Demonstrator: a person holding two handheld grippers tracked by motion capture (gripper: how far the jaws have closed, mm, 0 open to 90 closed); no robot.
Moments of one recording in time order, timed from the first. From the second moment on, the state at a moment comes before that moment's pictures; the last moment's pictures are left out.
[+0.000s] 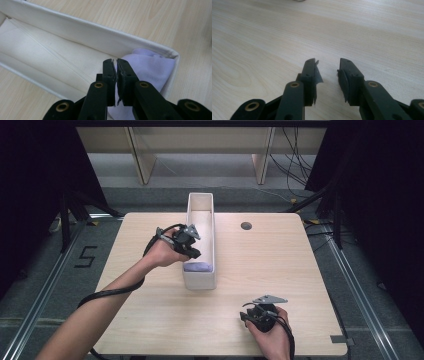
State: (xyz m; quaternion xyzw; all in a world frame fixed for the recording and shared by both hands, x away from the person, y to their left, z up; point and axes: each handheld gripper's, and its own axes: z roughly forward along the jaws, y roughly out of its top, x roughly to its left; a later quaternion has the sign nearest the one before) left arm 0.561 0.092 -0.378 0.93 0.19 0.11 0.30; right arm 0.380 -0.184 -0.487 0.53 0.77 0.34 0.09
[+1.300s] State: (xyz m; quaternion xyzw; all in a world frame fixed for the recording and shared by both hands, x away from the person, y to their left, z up) left arm 0.553 0.090 -0.380 0.94 0.17 0.11 0.27; right arm 0.388 -0.186 -0.476 0.53 0.76 0.36 0.08
